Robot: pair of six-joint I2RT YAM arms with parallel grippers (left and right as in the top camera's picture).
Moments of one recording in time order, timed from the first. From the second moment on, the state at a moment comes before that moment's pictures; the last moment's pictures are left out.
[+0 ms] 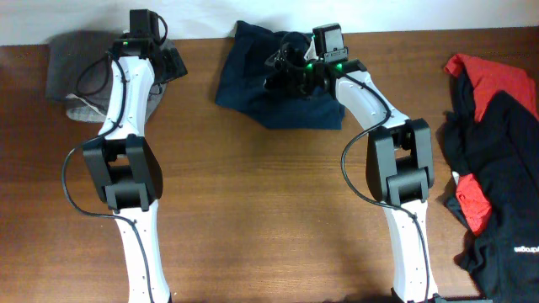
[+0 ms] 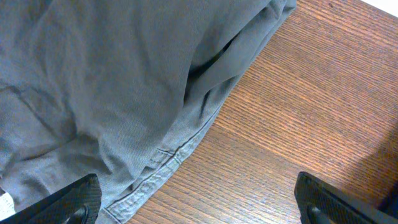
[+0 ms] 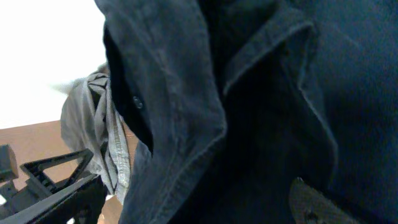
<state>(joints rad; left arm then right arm) 0.02 2.53 2.39 -0.97 -0.15 -0.38 0.23 2.49 2.06 -0.37 -0.56 0.91</state>
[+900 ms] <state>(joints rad) 0.02 2.52 2.39 -0.97 -0.15 -0.38 0.24 2.56 2.37 -0.78 -0.40 0.78</state>
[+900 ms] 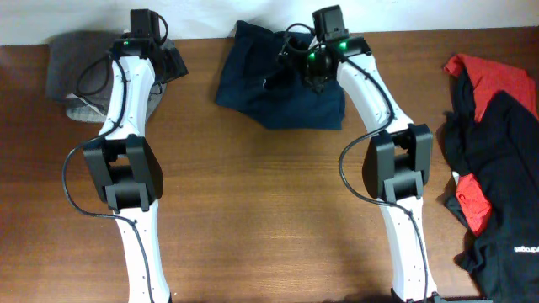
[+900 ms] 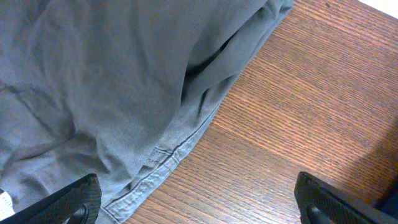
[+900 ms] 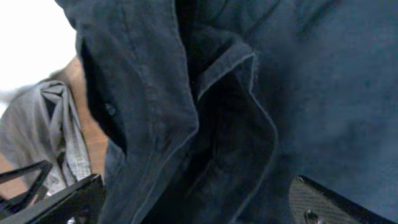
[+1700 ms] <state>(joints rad) 0.02 2.52 2.39 -0.97 -0.15 -0.38 0.29 2.64 2.37 -0.71 -0.43 0.93</state>
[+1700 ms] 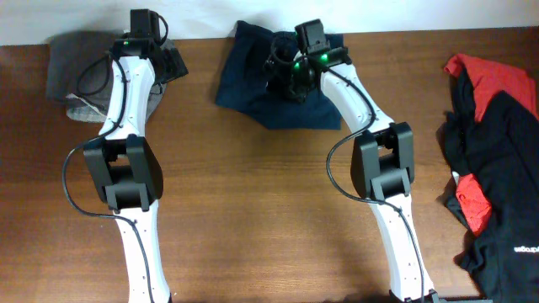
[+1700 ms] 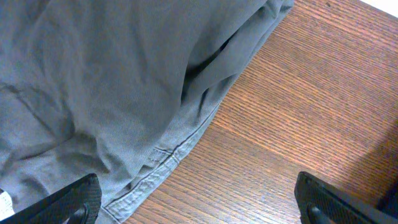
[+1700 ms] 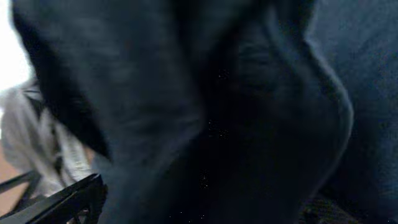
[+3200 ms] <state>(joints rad) 0.02 2.52 2.39 -0.99 -0.15 -0.38 0.32 2.65 2.49 -0.78 -0.36 0.87</state>
